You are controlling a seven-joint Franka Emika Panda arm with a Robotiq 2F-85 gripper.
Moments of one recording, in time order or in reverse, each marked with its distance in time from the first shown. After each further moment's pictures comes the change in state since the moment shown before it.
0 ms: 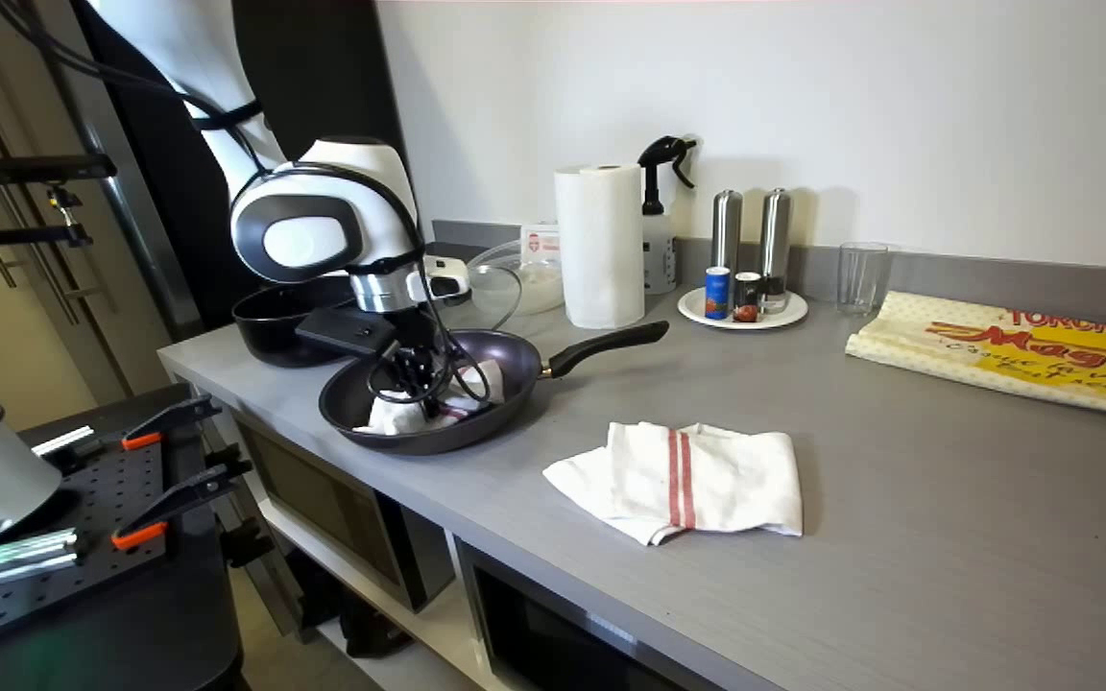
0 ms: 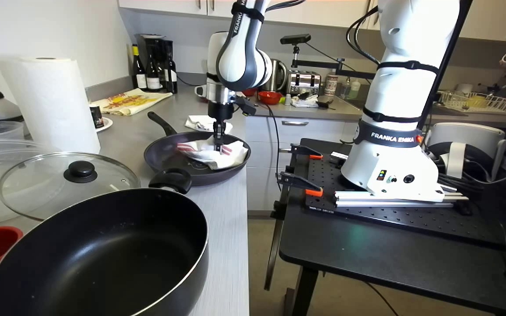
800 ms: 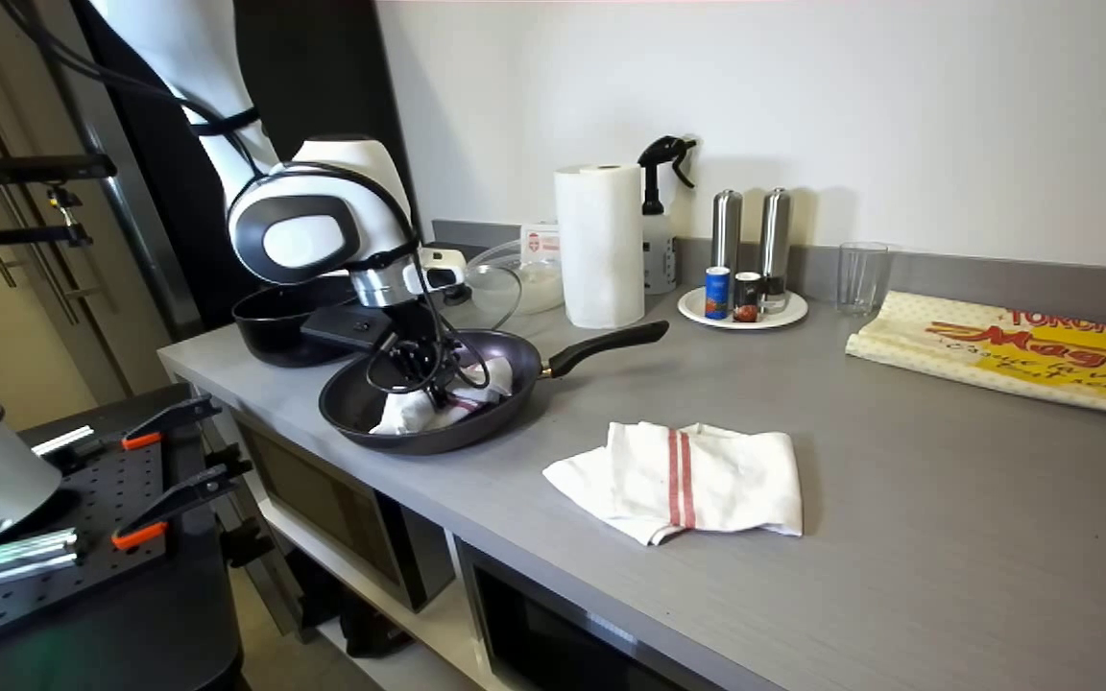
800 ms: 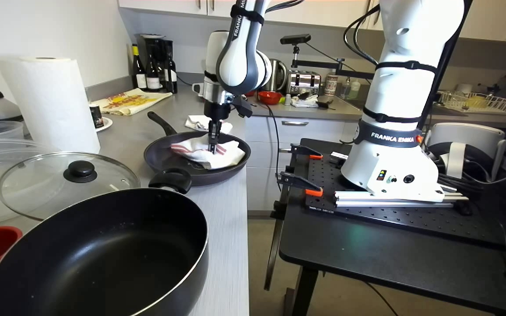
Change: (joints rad) arm 0.116 0.004 -0.077 -0.008 -0.008 0.093 0.078
